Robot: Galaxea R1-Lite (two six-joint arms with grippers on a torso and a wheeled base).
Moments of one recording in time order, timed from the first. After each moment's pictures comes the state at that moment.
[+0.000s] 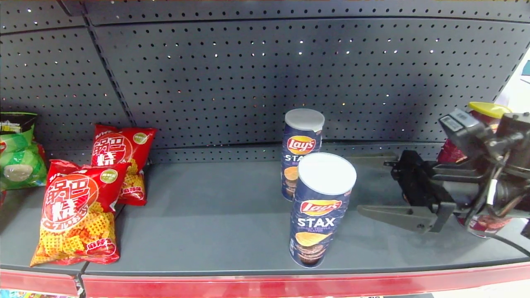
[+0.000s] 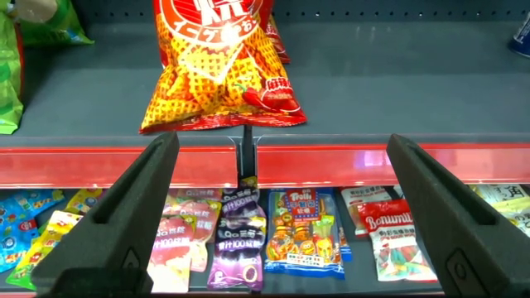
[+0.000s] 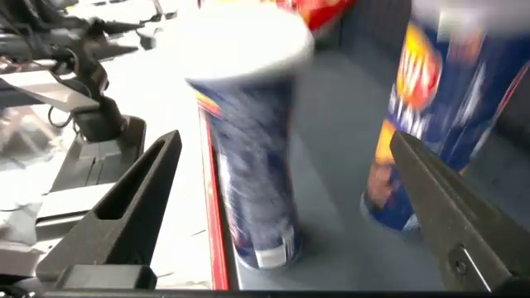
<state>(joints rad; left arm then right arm) 0.00 0.01 0.00 0.01 -0.01 -0.01 0.31 1.54 -0.62 -0.82 1.04 -0.16</state>
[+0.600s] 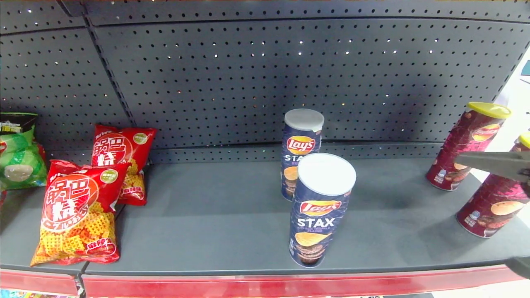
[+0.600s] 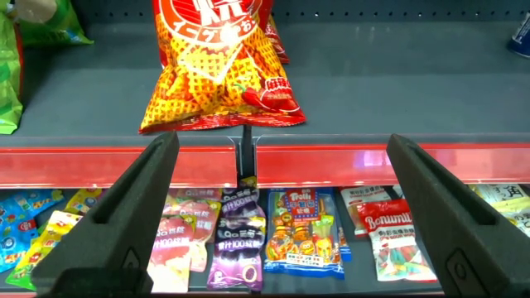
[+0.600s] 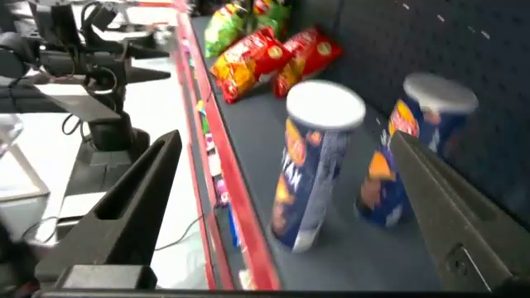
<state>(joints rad) 0.00 0.01 0.00 0.01 -0.01 -0.01 0.21 0.99 -0.54 -0.49 1.04 -0.17</state>
